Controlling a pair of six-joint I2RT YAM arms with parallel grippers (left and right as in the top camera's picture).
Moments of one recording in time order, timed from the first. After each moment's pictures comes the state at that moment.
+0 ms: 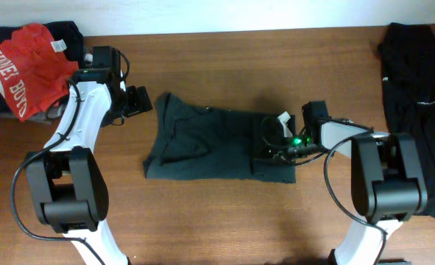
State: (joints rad) left arm 0.01 2.02 1.62 -0.92 0.00 -0.30; right arm 0.04 1.98 1.02 -0.53 -1.05 0.18
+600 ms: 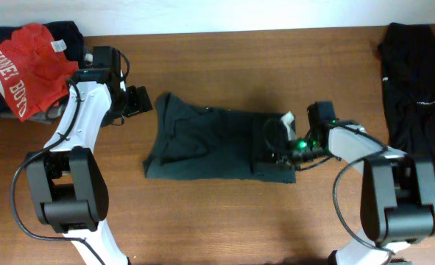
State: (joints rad) left arm 0.01 2.02 1.62 -0.92 0.00 -0.30; right arm 0.04 1.84 0.94 -0.63 -1.05 0.13
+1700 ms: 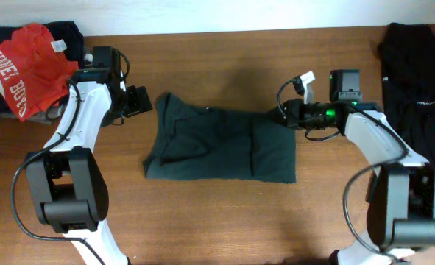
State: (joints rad) left arm 0.01 2.02 1.62 -0.92 0.00 -0.30; right arm -0.04 1.81 1.15 -0.44 -0.99 0.15
